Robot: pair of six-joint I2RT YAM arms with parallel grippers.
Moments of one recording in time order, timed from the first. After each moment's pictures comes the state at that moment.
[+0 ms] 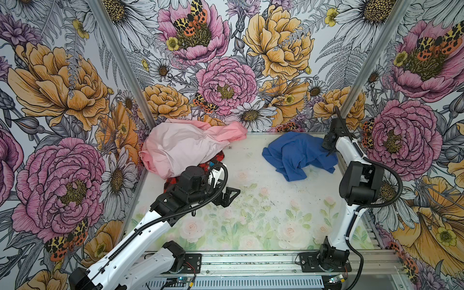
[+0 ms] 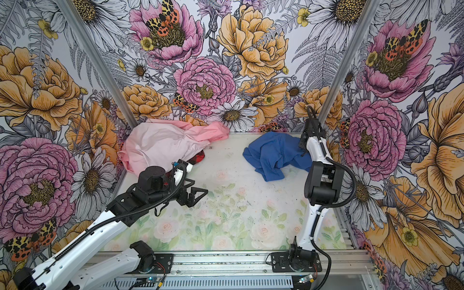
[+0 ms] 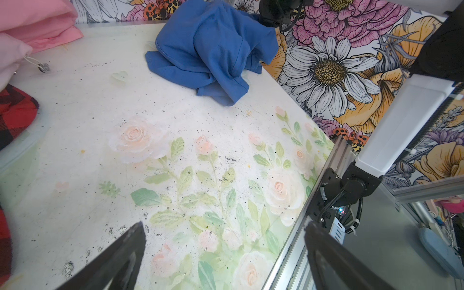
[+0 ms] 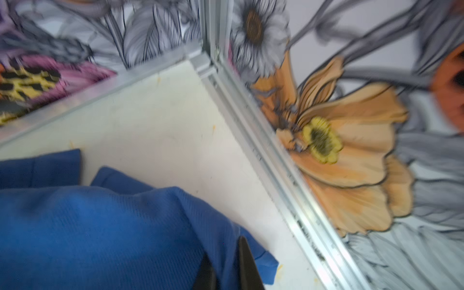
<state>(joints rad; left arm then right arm) -0.61 0.89 0.88 -0.51 0.34 -0.25 -0.22 2.07 1.85 -0.66 0.30 0.20</state>
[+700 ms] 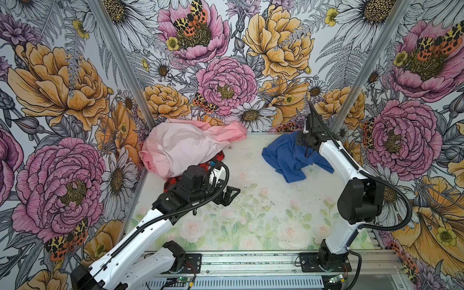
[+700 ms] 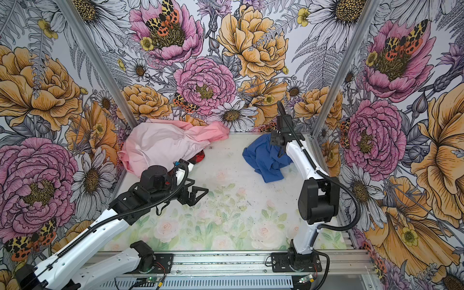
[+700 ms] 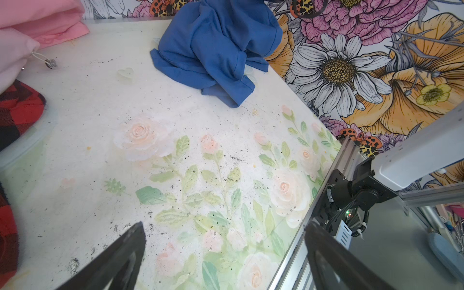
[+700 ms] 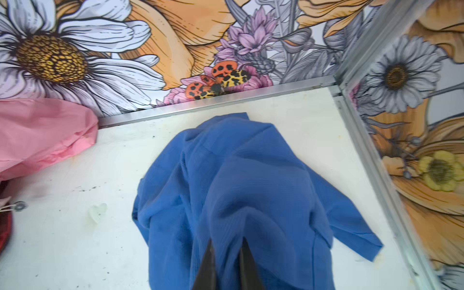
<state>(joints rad) -0.61 0.91 0.88 -0.50 0.32 -0.25 0.12 1.80 1.62 -0.61 0.12 0.24</state>
